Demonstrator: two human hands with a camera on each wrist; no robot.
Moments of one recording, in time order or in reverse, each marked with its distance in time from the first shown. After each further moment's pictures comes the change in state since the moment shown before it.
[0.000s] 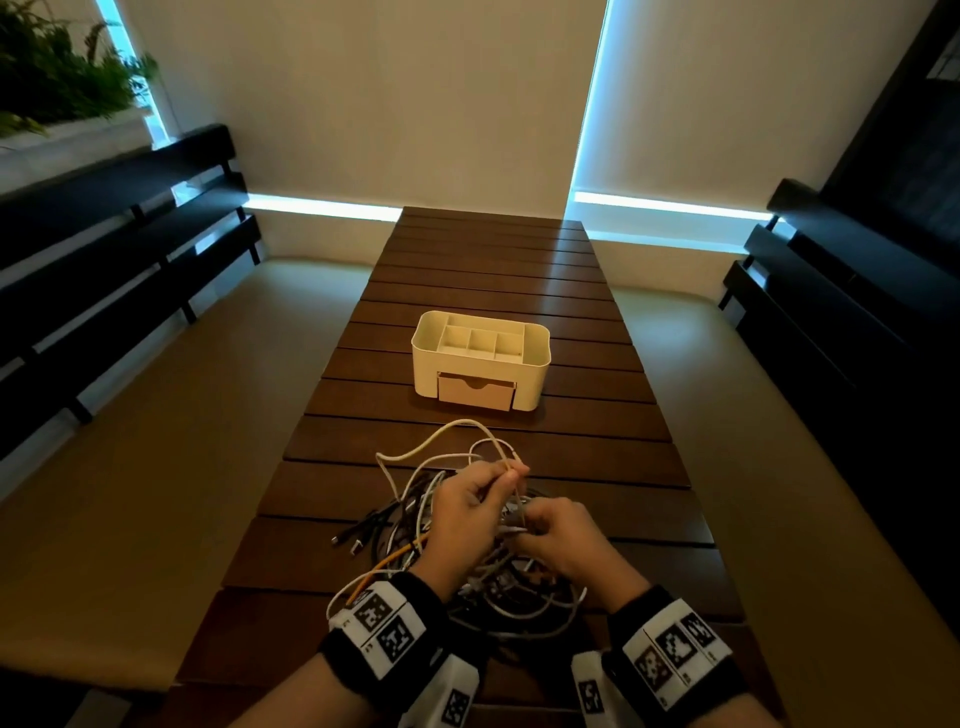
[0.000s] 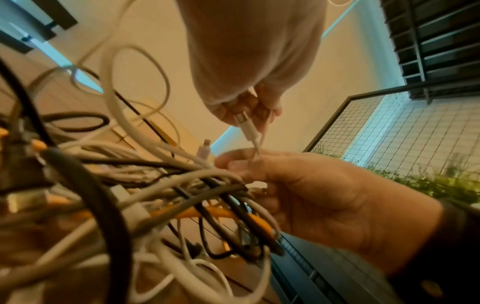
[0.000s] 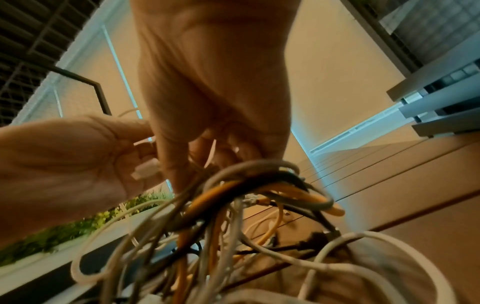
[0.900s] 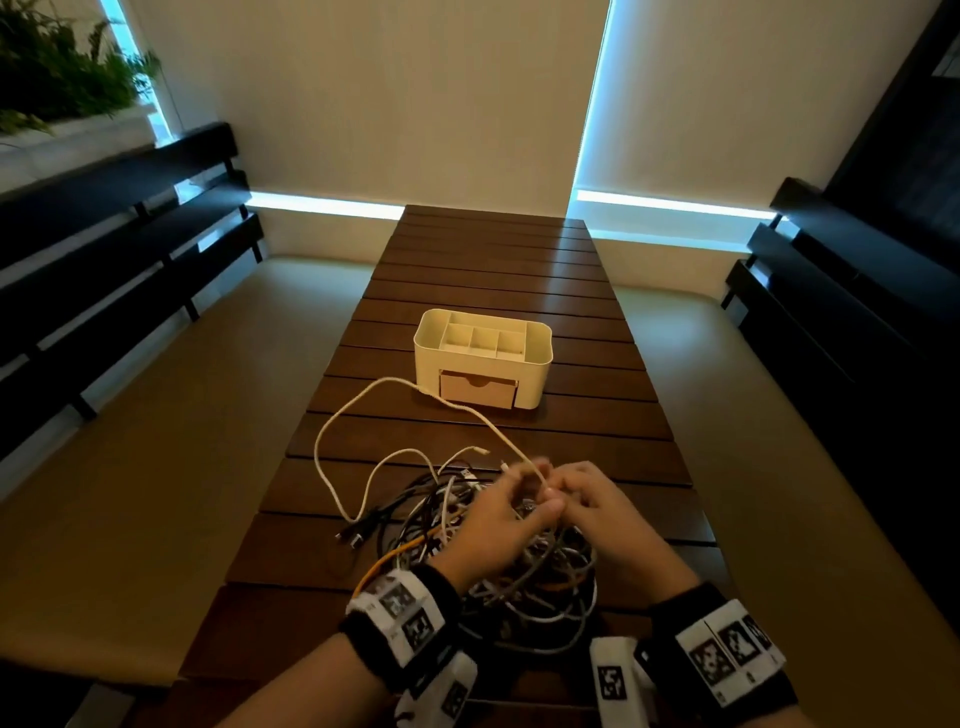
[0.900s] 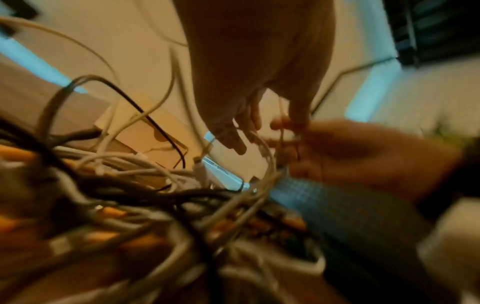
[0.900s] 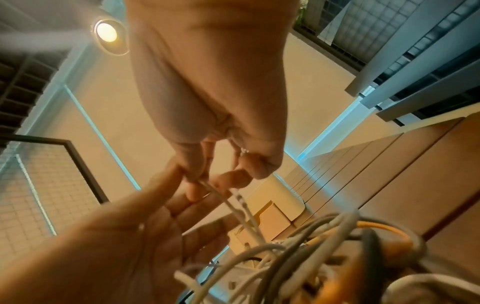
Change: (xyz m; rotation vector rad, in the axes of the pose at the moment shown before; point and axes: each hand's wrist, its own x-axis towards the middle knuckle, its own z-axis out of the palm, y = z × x) left_hand 0.000 0.005 0.011 -0.052 -0.370 -0.229; right_hand -0.016 -0.001 -0.032 0.252 0.106 0.001
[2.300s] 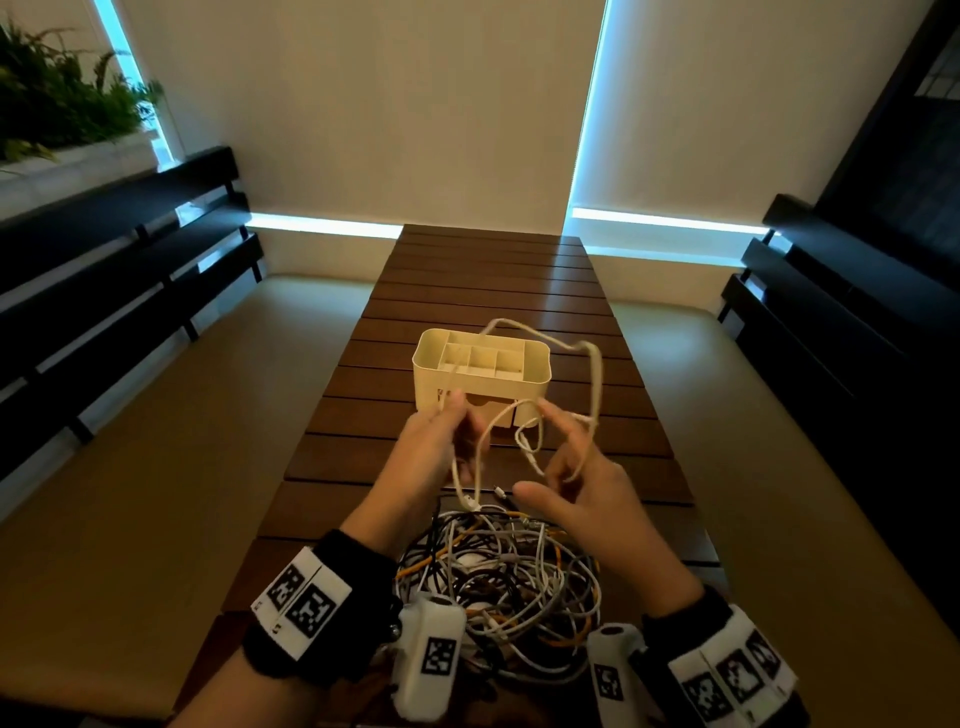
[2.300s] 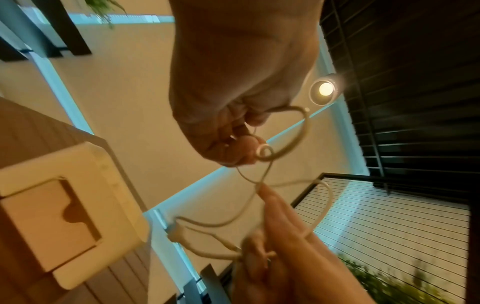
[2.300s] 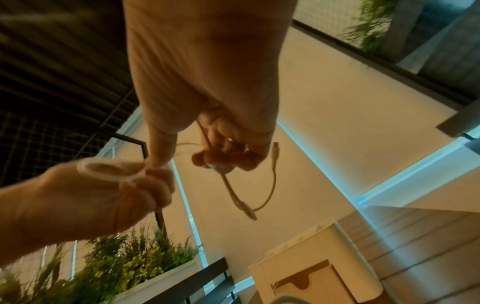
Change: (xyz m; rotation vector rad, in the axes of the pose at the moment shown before) left_hand -0.003 0.099 -0.057 -0.224 0.181 -0.083; right_hand -0.010 -0.059 -0.005 -0.086 0.200 -0.339
